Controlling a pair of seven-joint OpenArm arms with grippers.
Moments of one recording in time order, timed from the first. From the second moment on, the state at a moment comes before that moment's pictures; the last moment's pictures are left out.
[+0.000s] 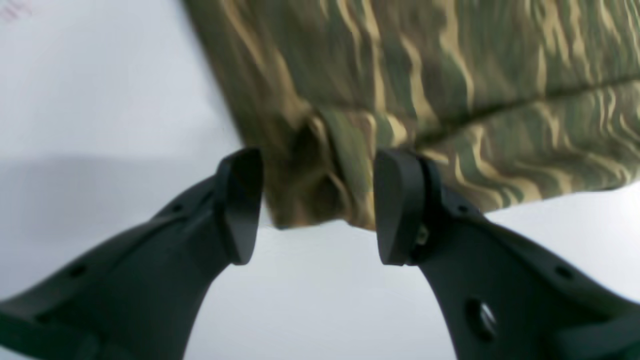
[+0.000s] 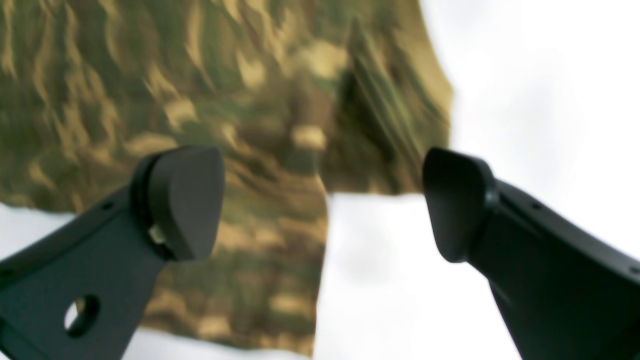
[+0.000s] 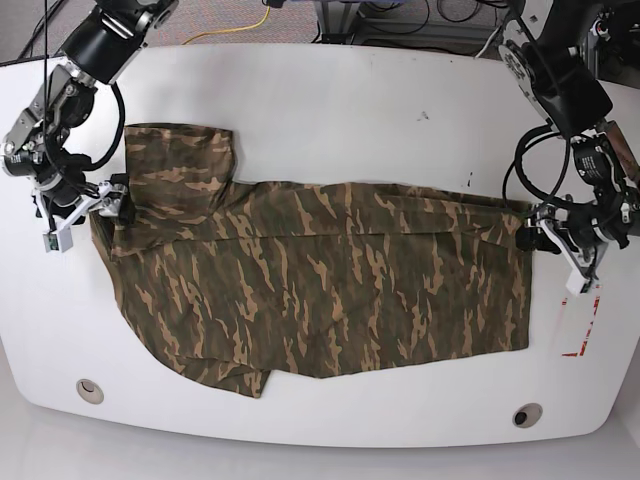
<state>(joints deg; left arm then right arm) -18.5 -15.9 -33.9 77.1 -30.2 -41.9 81.2 3.6 15.7 40.8 90.0 29.4 39.9 -69.7</state>
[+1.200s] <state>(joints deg) -13.7 -21.9 -33.9 90.6 -37.0 -41.9 81.5 -7.8 12.8 39.5 81.3 48.0 40.4 -69.3</state>
